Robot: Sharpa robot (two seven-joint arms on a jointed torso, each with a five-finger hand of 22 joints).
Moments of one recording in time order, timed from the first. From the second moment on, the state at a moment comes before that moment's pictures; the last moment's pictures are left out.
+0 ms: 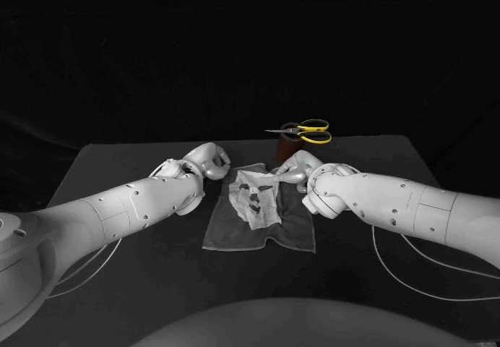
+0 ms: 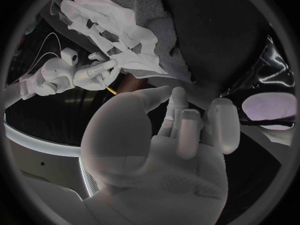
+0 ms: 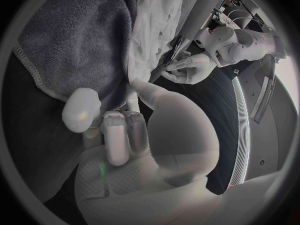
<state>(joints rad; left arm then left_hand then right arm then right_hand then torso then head) 1.10 -0.41 -0.18 0.91 -1.05 -0.47 -0.02 1.24 -0.20 0.81 0.00 0.05 0.76 0.18 0.46 0.28 0.93 0.10 1.03 0.70 1.47 0.02 1.55 1.31 0.06 1.43 0.12 1.36 1.31 1.08 -0.55 -0.15 1.19 -0.84 -0.50 -0.26 1.21 -0.07 0.58 -0.07 0.04 1.11 0.05 0.29 0.49 1.46 -0.02 1.57 1.31 1.46 -0.07 1.57 1.31 0.09 1.44 0.03 0.94 1.31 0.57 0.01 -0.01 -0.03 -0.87</state>
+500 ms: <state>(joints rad) 1.10 -0.57 -0.13 1.10 -1.01 -0.46 0.11 1.26 -0.24 0.64 0.00 0.05 0.75 0.16 0.43 0.25 0.79 0.09 0.90 0.56 1.26 0.03 1.33 1.12 0.15 1.11 0.12 0.95 1.07 1.08 -0.63 -0.15 1.26 -0.78 -0.50 -0.06 1.13 -0.13 0.44 -0.04 0.05 0.81 0.16 0.14 0.47 1.46 0.07 1.35 1.31 1.46 0.00 1.52 1.31 0.14 1.26 0.09 0.48 1.31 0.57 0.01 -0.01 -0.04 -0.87</state>
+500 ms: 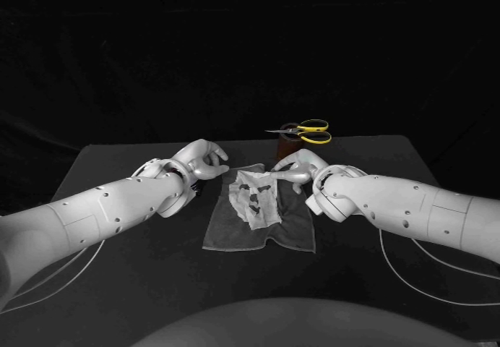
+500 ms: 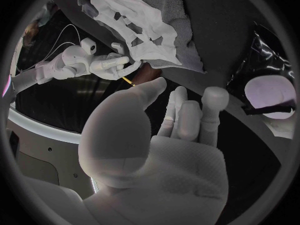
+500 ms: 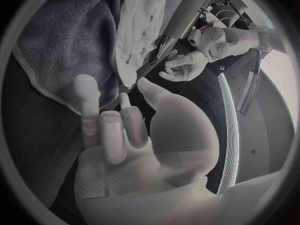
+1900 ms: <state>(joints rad) 1.09 -0.71 -0.21 1.29 -1.45 -0.42 0.10 1.47 -0.31 -0.22 0.30 0.05 0.74 0.11 0.34 0.20 0.50 0.07 0.22 0.05 0.14 0.13 0.29 0.15 0.07 0.19 0.29 0.05 0.29 1.00 -0.84 -0.17 1.45 -1.61 -0.58 0.08 1.47 -0.27 -0.26 0.30 0.05 0.54 0.17 0.06 0.26 0.59 0.15 0.05 0.05 0.42 0.14 0.12 0.14 0.09 0.32 0.29 0.04 0.28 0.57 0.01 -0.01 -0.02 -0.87</state>
